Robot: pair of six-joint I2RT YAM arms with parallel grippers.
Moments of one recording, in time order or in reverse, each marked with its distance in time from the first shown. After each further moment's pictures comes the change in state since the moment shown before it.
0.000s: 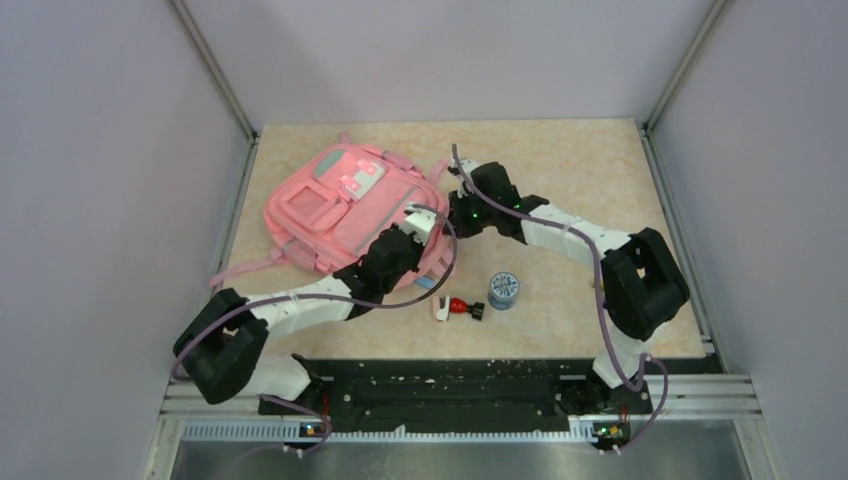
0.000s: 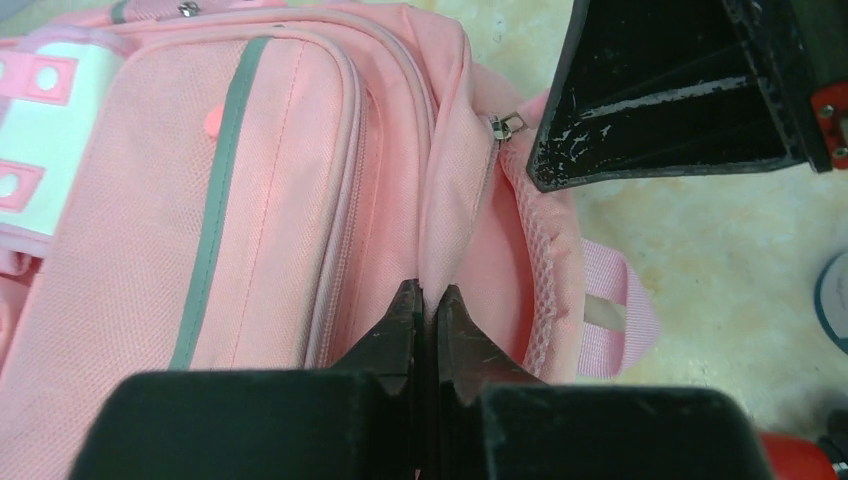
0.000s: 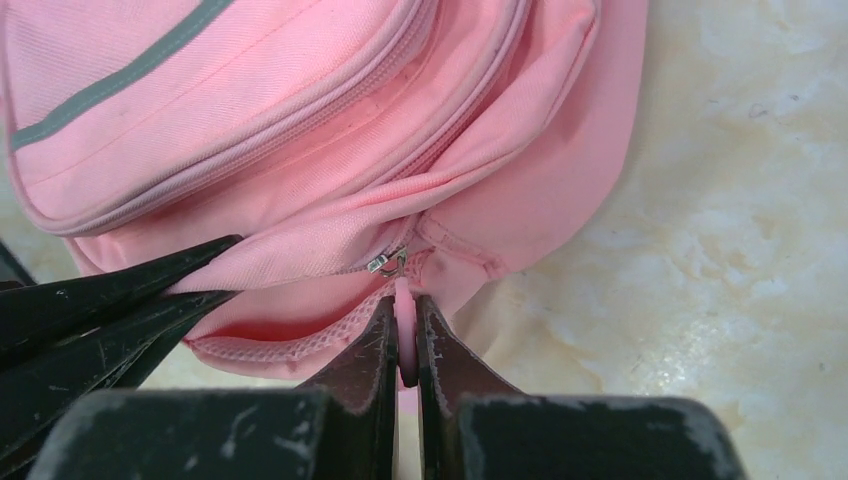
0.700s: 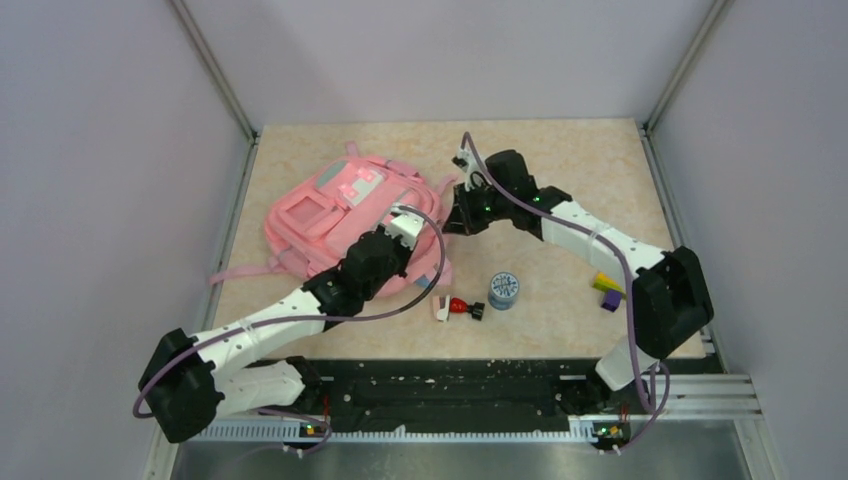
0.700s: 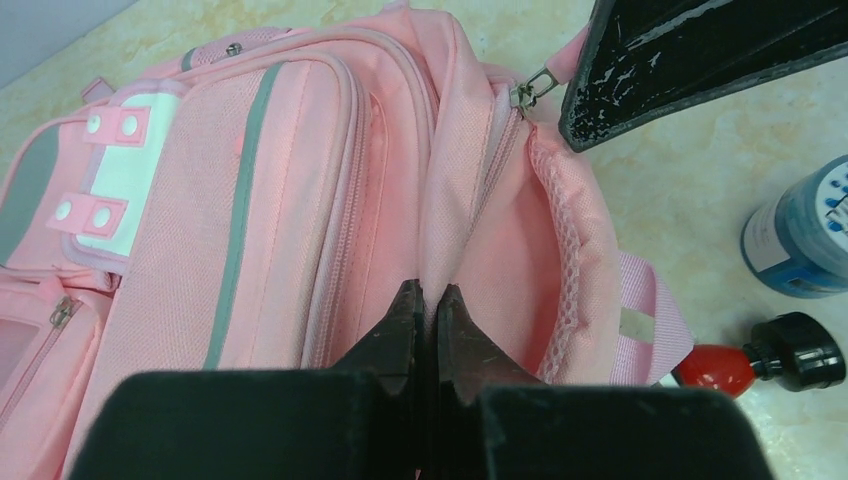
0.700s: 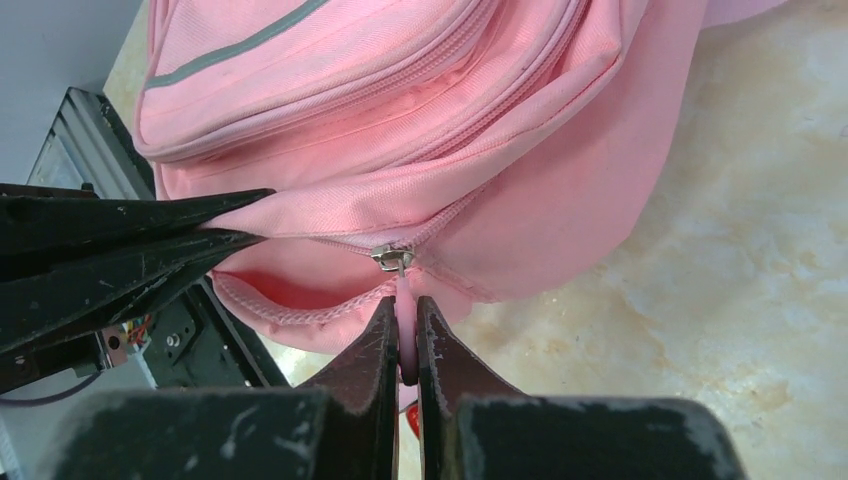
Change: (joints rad) left arm -0.018 -0.308 0.013 -0.311 0.021 0.037; right arm -0.021 -0.132 0.056 -0.148 -0.220 -0.011
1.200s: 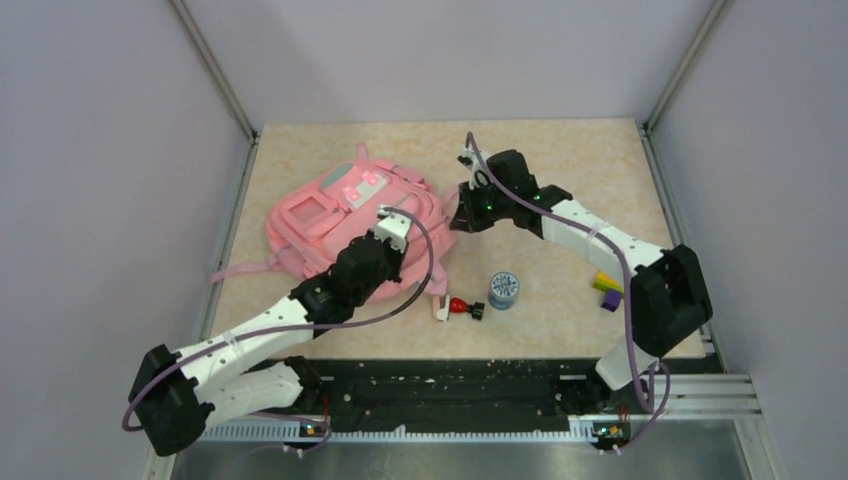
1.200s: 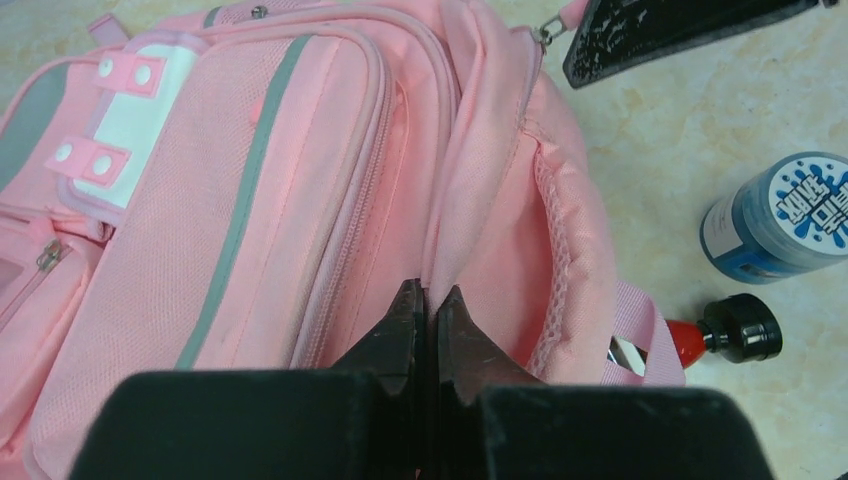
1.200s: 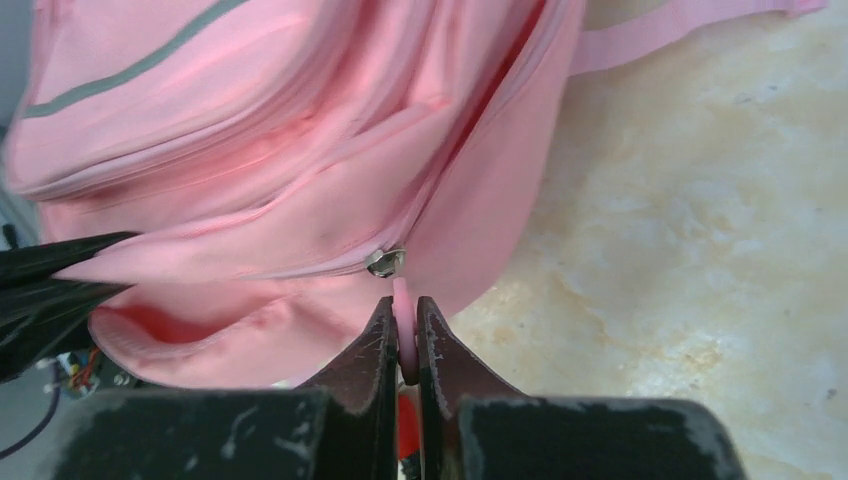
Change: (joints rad) left arm -0.010 -0.085 -0.001 -0.081 0.002 -0.113; right arm -0.012 -0.014 0.000 -0.038 0.114 -0.007
